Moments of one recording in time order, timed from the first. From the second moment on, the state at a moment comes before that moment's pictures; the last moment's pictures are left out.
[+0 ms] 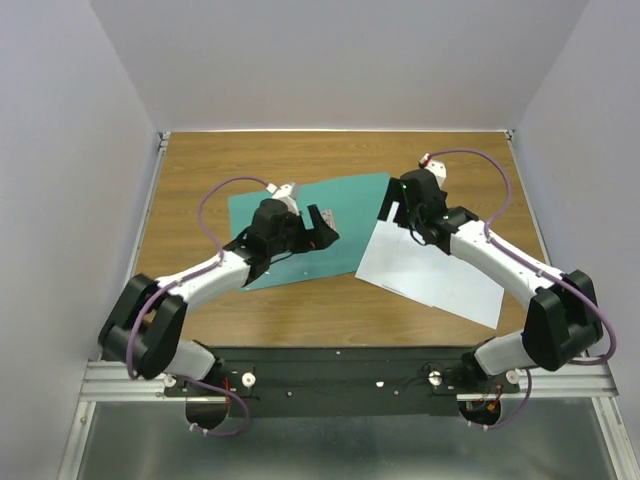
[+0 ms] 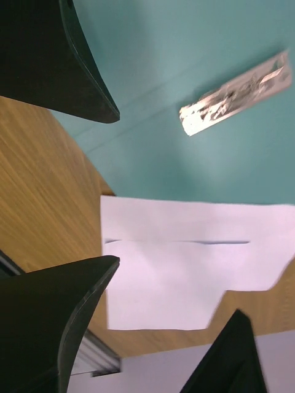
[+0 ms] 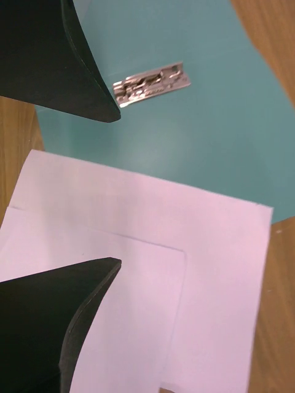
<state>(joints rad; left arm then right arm) -0.54 1.37 0.72 0.21 0.19 -0.70 0.51 1.44 1.07 -0.33 0.36 0.58</state>
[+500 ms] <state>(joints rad) -0.76 1.73 0.83 0.29 0.35 -0.73 0.36 1.47 0.95 -0.27 0.11 0.63</state>
